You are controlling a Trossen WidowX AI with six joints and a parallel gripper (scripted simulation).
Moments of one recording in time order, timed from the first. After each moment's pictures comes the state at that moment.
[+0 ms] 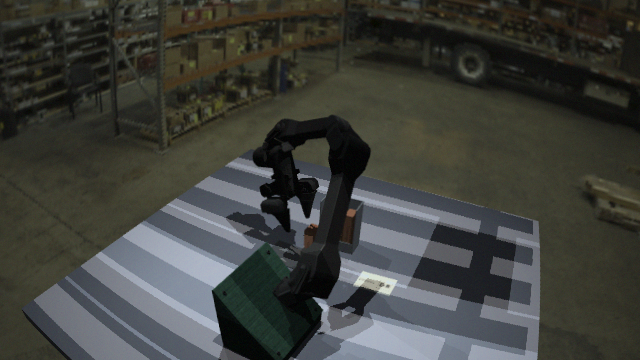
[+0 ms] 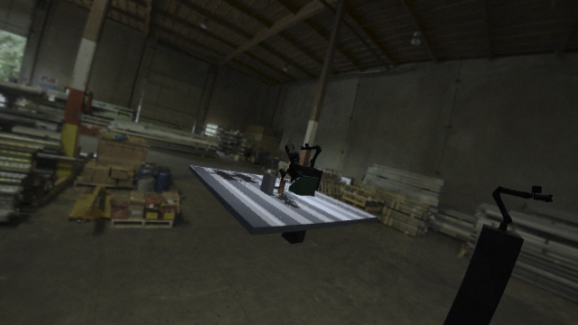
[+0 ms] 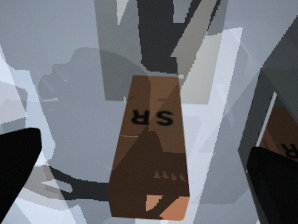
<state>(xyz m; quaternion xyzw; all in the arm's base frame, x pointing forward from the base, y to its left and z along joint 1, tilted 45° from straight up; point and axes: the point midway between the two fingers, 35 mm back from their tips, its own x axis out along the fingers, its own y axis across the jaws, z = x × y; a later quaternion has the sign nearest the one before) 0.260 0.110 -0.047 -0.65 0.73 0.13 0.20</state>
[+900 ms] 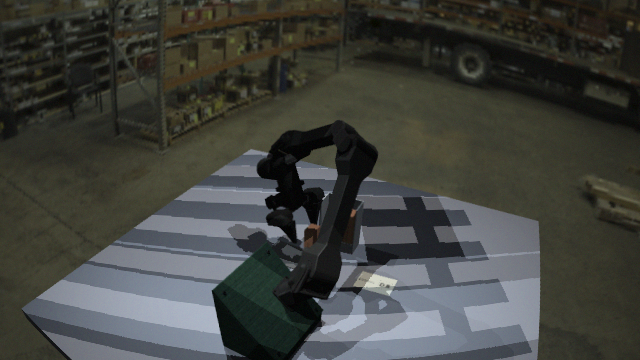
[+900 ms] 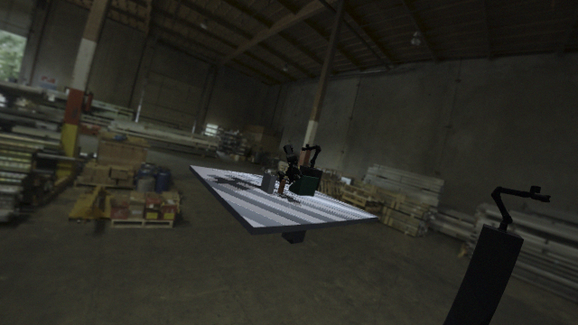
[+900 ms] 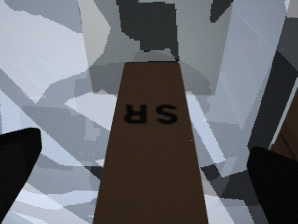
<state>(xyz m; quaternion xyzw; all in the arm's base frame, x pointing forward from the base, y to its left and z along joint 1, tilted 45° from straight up) 0.256 0.078 -0.051 -0.66 0.72 0.11 0.20</state>
